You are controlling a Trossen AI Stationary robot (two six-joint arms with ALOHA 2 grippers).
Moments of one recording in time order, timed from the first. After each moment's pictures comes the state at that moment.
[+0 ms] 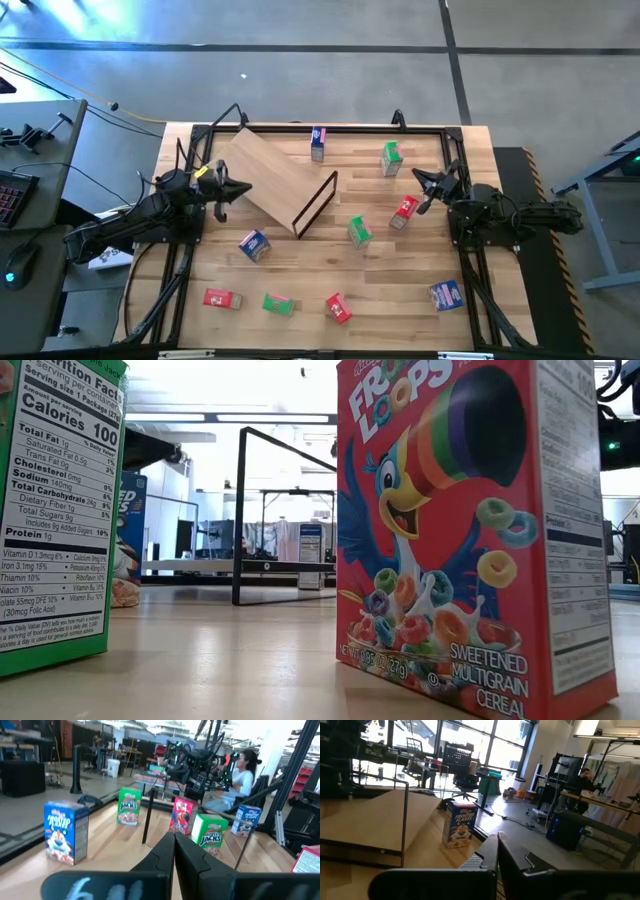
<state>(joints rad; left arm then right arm) 0.46 0.07 0.01 0.11 0.30 -0.16 -0.03 0.01 0.01 0.08 0.62 -0.26</state>
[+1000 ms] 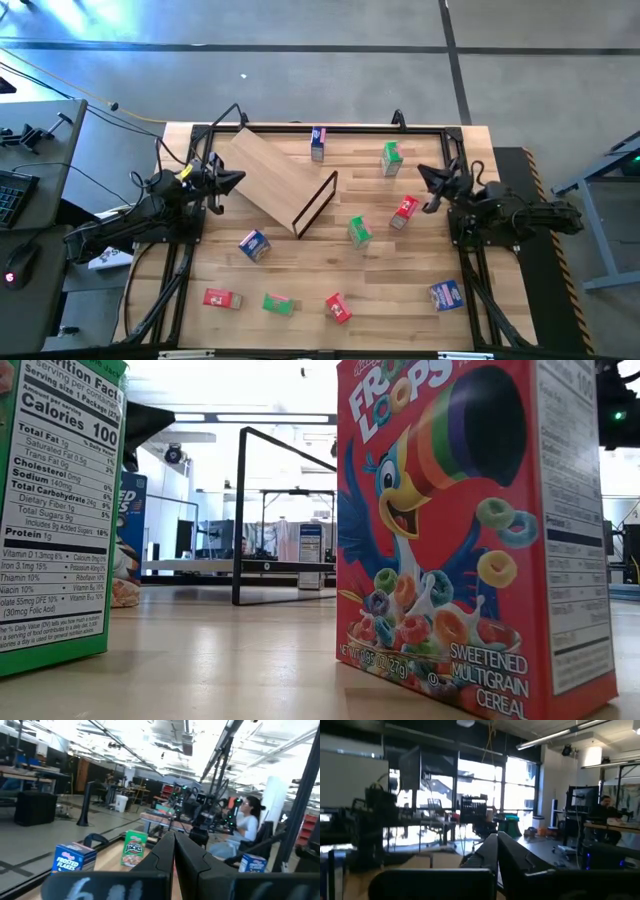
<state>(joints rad) 0.46 0.07 0.01 0.31 0.20 -0.26 -0.03 0.01 0.01 0.39 0.49 -0.23</state>
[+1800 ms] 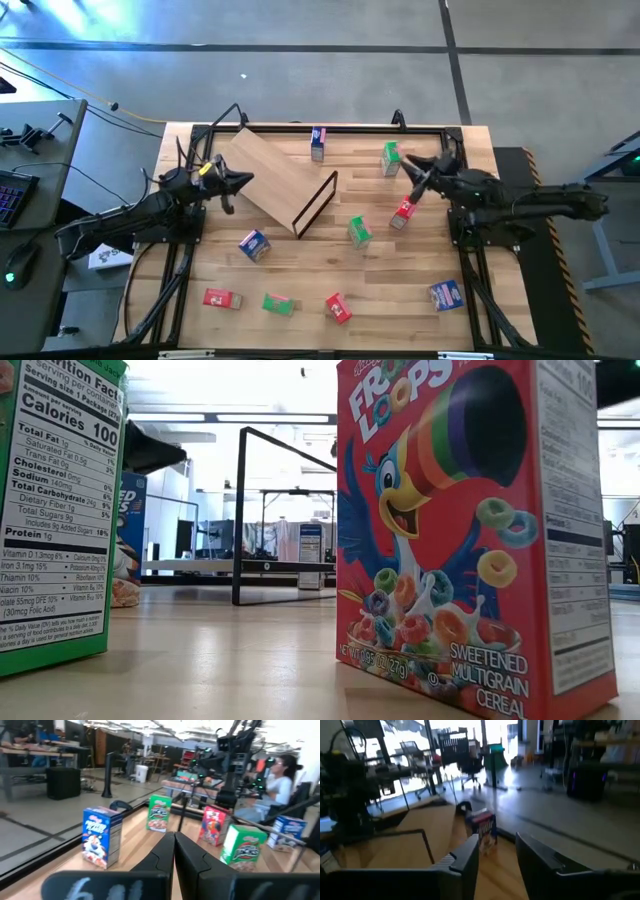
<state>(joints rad) 0.46 0.22 0.01 0.26 0.13 -0.15 -0.03 0.54 0.40 0.01 0.63 0.20</state>
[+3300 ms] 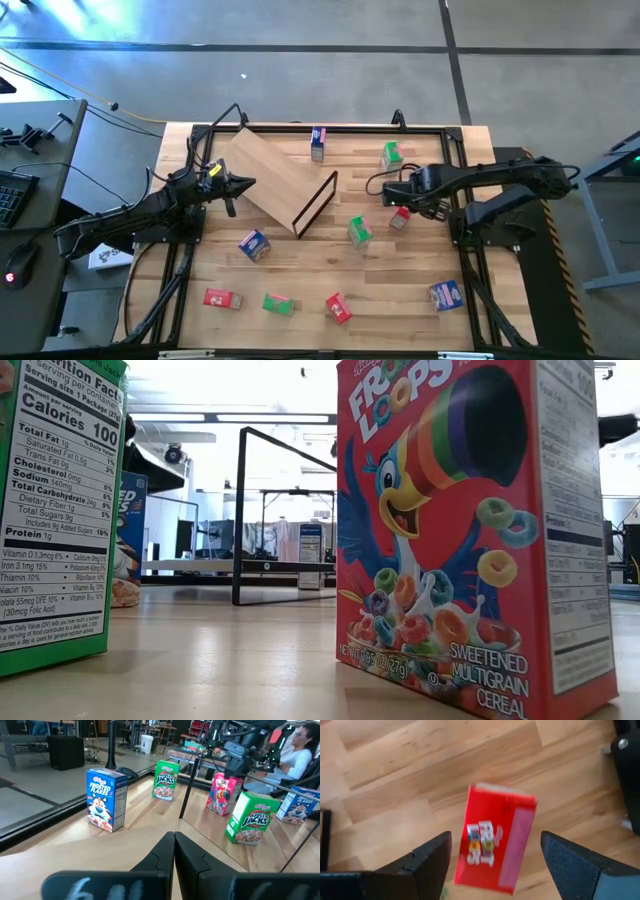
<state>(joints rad) 0.46 0.24 0.01 0.11 0.12 -0.14 -0.02 1.35 1.05 -1.25 0.16 1.93</state>
